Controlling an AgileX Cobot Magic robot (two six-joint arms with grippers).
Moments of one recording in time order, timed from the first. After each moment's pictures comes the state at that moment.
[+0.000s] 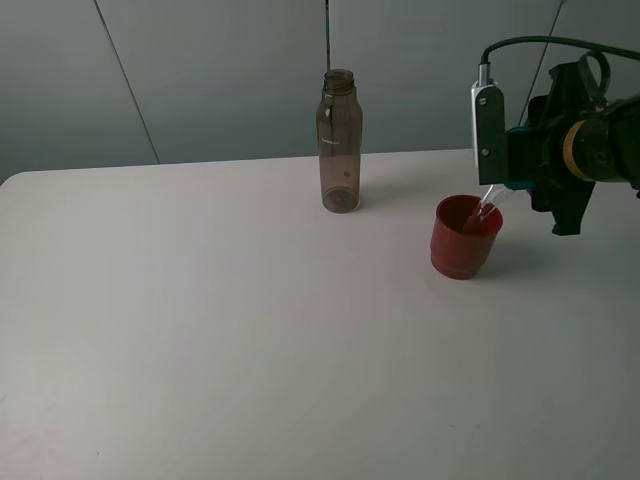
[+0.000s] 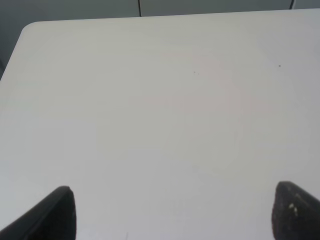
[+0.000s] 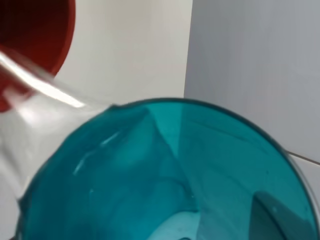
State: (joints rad) left arm 0.01 0.00 -0.51 0.01 1.09 -0.02; right arm 0.36 1.53 -0.67 -1.73 0.45 0.35
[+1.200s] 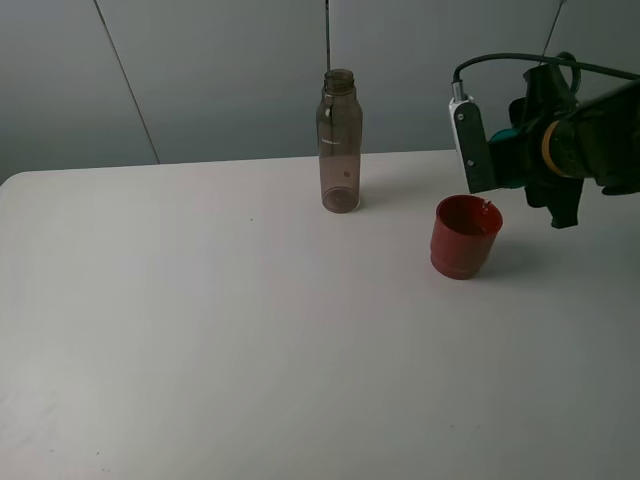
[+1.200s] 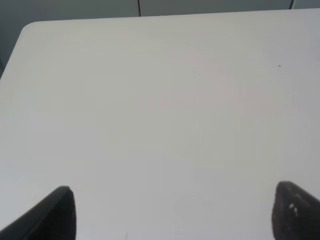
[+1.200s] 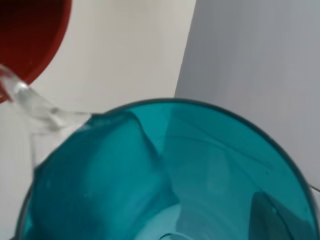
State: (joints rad) left arm 0.01 0.00 -0.51 0.01 1.09 -0.02; right arm 0.39 1.62 -0.72 -1.74 0.52 0.22
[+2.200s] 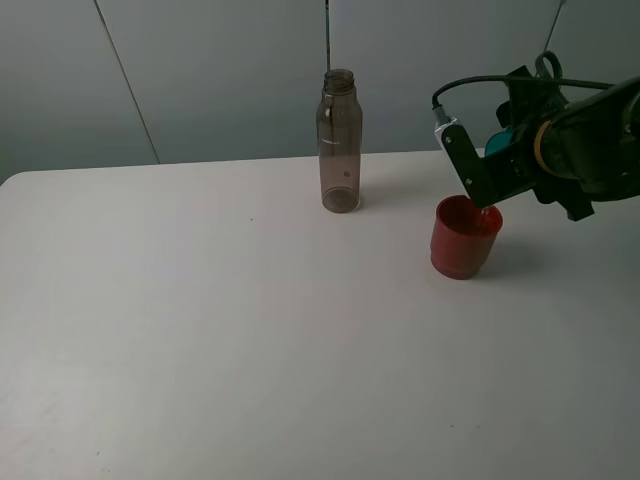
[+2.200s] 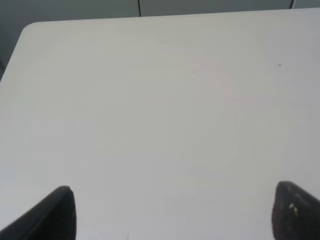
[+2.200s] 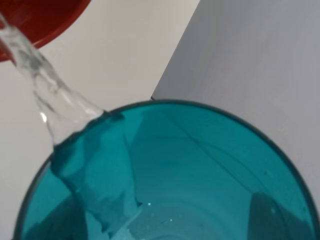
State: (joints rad) left arm 0.01 0.00 -0.51 0.01 1.09 -0.02; right arm 0.44 1.62 -0.72 -1.74 0.61 0.02
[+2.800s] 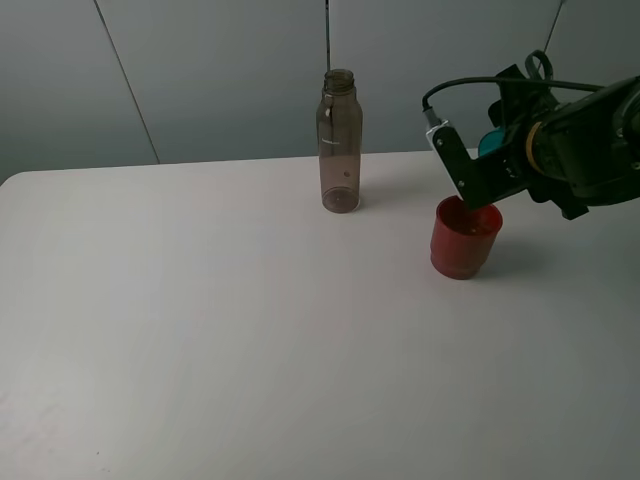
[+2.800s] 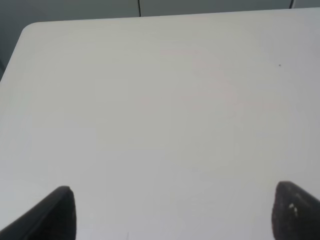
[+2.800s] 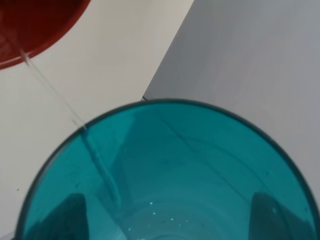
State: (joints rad) left arm 0.01 0.00 -0.51 0.01 1.09 -0.02; right arm 0.48 1.62 -0.72 -1.74 0.64 0.02
